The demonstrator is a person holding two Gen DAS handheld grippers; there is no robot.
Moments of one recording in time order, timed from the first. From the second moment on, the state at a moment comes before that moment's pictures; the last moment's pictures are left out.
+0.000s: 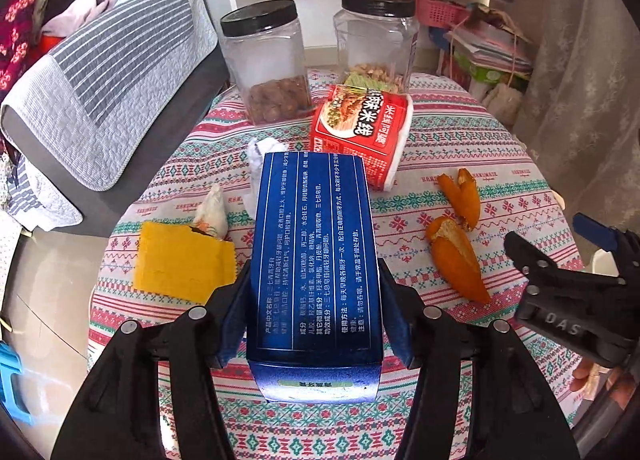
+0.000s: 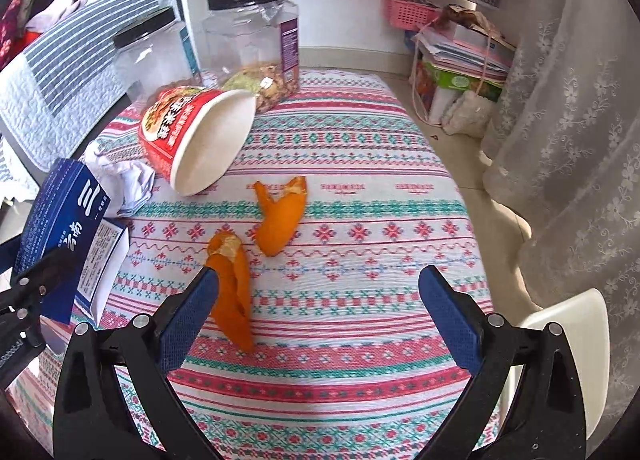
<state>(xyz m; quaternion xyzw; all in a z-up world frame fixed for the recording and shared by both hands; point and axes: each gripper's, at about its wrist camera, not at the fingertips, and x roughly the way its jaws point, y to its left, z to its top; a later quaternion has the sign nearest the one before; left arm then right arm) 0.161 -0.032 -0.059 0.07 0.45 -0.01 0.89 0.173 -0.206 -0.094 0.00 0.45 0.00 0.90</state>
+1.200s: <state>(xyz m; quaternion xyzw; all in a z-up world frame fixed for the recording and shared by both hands) 0.138 -0.021 -0.018 0.03 0.39 -0.01 0.92 0.156 -0.197 -0.052 0.03 0.40 0.06 0.91</state>
